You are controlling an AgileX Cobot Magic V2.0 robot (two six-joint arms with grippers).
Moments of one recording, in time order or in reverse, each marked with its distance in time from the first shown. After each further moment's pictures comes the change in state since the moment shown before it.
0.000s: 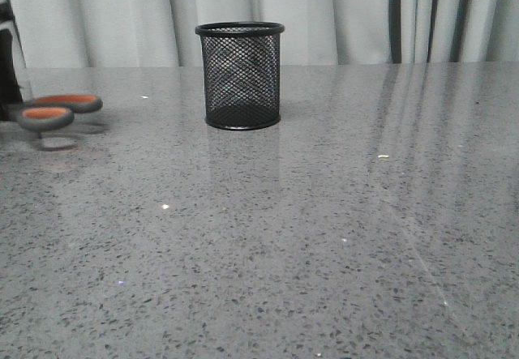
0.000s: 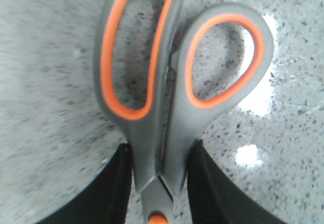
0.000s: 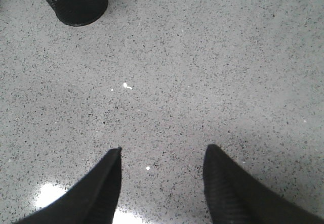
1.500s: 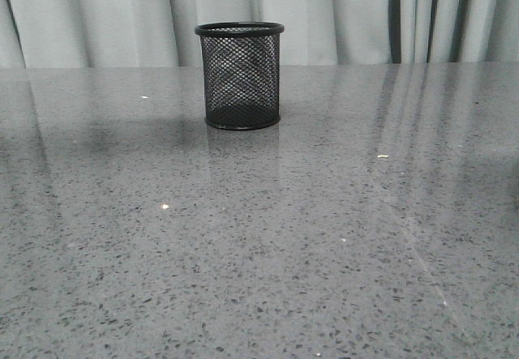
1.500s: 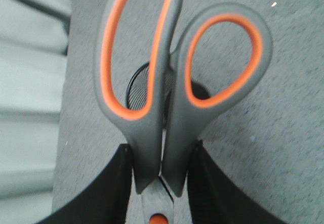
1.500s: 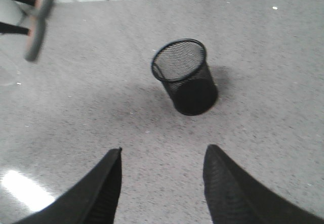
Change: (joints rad) left arm -0.250 -0.308 -0.211 -0.283 0.032 -0.058; right arm 0.000 0.002 0.000 0.498 -0.196 -0.213
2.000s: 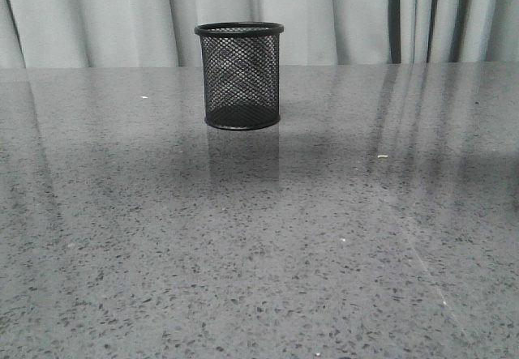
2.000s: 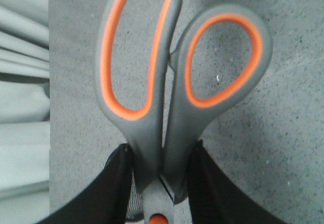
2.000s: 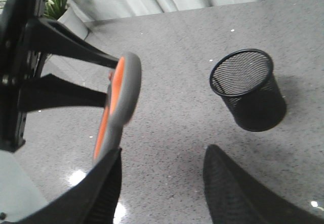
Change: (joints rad) left arm -0.328 -0.001 0.000 0.159 -0.110 -0.166; right arm 0.000 0.086 0.000 0.294 0.009 -0.142
